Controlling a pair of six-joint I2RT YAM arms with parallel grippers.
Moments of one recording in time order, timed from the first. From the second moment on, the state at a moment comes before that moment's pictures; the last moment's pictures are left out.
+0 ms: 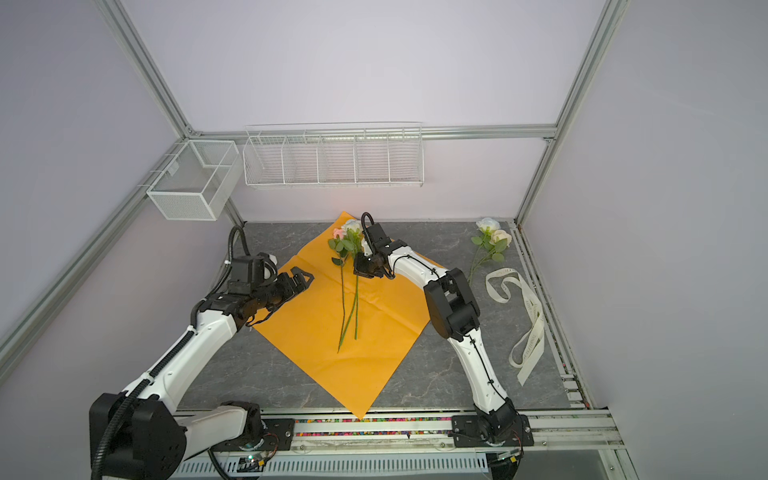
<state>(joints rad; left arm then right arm) -0.20 1.20 0.87 -0.42 0.28 -0.68 0.60 2.39 2.01 -0.56 -0.37 0.66</state>
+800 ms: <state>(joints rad) -0.66 1.80 1.31 -0.27 0.43 -0.73 -0.05 1.86 1.56 -0.74 -0.16 0.28</state>
